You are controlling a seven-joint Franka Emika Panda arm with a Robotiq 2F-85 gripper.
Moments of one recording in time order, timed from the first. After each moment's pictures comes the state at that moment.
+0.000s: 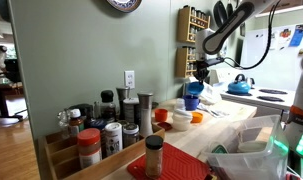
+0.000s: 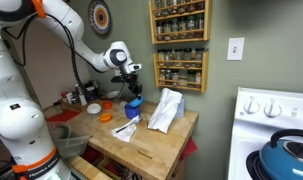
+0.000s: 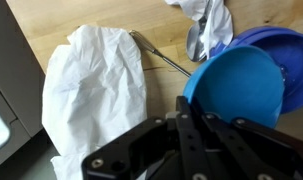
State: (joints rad) arm -0.09 -0.07 -0.02 -2.40 -0.38 2.42 0.39
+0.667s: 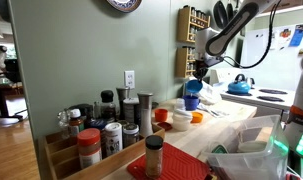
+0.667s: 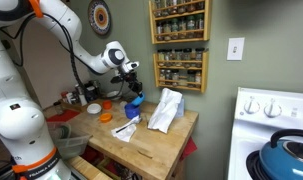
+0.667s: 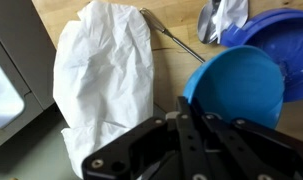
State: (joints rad) arm -0.09 -0.09 -0.01 -2.42 -0.54 2.49 0.49
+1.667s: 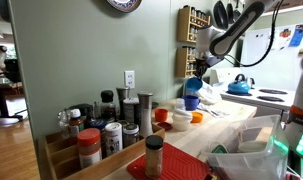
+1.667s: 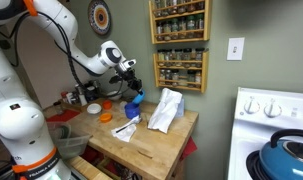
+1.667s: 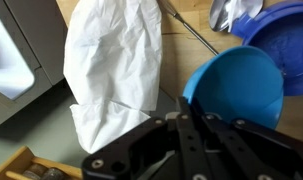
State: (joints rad) arm -0.09 -0.14 0.00 -2.46 -0.69 2.53 0.55
